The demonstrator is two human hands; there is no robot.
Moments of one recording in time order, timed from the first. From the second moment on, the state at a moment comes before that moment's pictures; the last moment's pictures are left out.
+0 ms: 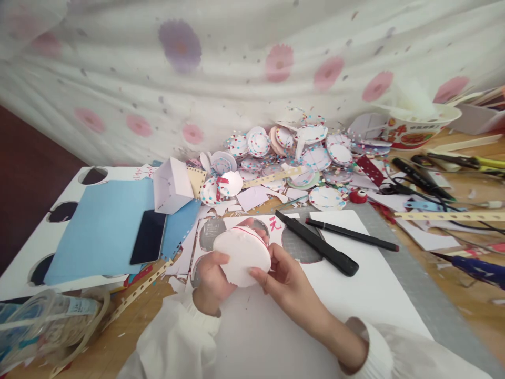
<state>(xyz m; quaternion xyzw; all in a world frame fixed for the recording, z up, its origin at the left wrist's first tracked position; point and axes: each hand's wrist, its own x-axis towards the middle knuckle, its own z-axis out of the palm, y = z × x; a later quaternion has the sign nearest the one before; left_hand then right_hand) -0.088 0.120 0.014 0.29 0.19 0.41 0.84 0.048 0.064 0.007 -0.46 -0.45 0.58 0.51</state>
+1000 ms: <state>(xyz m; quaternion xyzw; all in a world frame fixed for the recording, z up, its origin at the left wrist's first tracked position) -0.082 0.114 0.012 0.29 0.21 0.48 0.80 0.050 0.065 0.006 -0.47 -0.45 0.58 0.49</state>
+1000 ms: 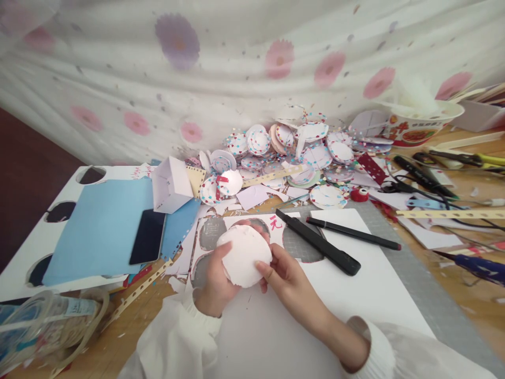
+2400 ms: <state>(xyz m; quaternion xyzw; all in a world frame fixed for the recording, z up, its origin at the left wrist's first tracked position) -0.080 0.111 0.013 0.34 0.17 0.50 0.78 0.050 0.052 -0.011 -0.47 -0.76 -0.04 0.45</state>
